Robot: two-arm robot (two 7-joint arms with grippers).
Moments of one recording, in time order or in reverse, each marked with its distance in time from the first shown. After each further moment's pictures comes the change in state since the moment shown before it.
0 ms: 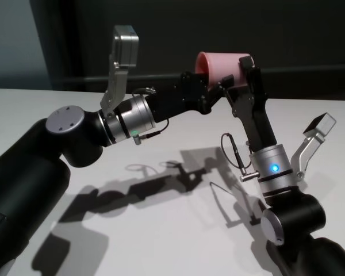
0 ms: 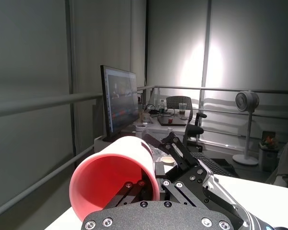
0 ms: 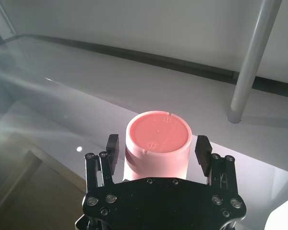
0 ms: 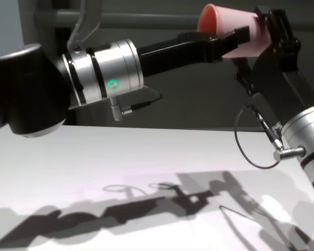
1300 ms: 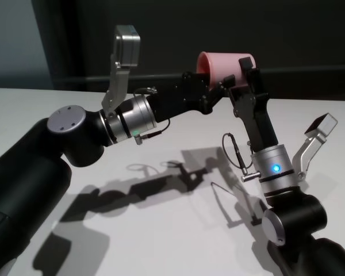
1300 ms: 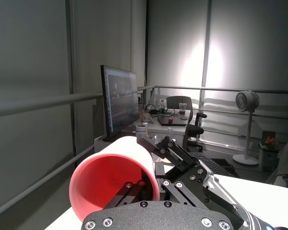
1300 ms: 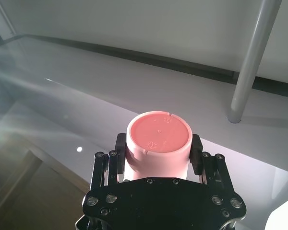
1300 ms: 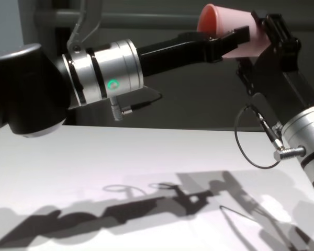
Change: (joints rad) left arm 0.000 0.000 0.000 0.000 0.000 0.000 0.000; right arm -0.001 -0.001 0.002 -0.001 -0.001 0.002 -0.002
